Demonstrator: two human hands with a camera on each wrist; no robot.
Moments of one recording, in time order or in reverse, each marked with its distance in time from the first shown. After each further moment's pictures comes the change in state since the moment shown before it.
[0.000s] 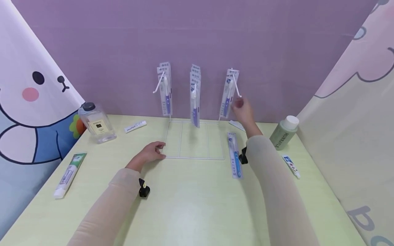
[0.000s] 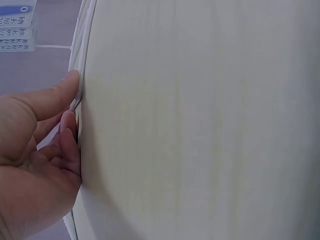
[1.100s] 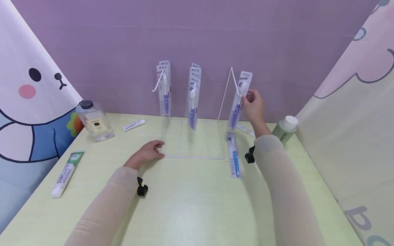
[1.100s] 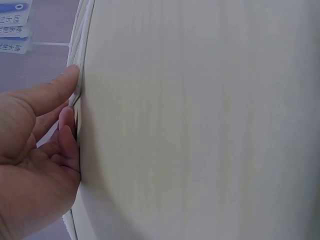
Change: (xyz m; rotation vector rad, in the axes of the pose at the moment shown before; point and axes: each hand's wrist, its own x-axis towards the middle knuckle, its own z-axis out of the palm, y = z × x) left_hand 0.000 0.001 -0.001 -0.002 -0.012 0.001; right_hand -0.003 -0.018 -0.027 0.181 0.202 -0.045
